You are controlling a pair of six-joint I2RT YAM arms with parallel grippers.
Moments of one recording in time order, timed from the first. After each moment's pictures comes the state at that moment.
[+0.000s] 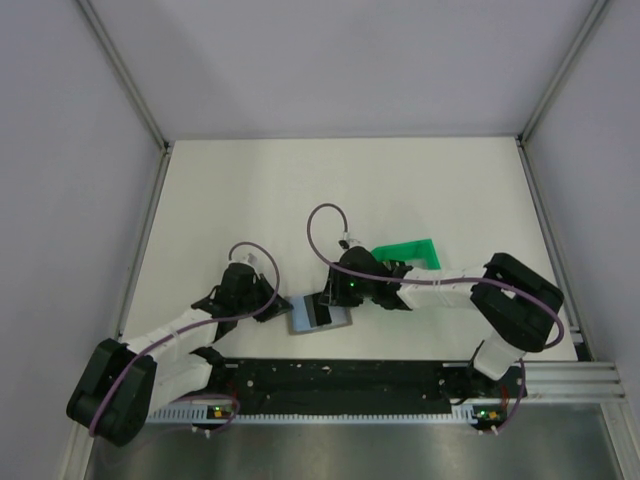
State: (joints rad) left arm -0.43 1.04 0.24 0.00 0.25 -0.97; right arm 0.97 1.63 0.77 0.11 -0.04 0.91
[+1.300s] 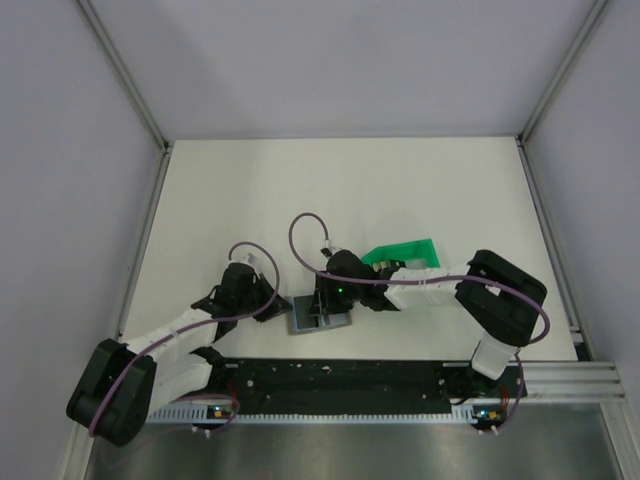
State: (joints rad) left arm -0.43 1.04 0.24 0.00 0.25 -0.97; right arm 1.03 1.71 0.84 0.07 -0.15 0.86
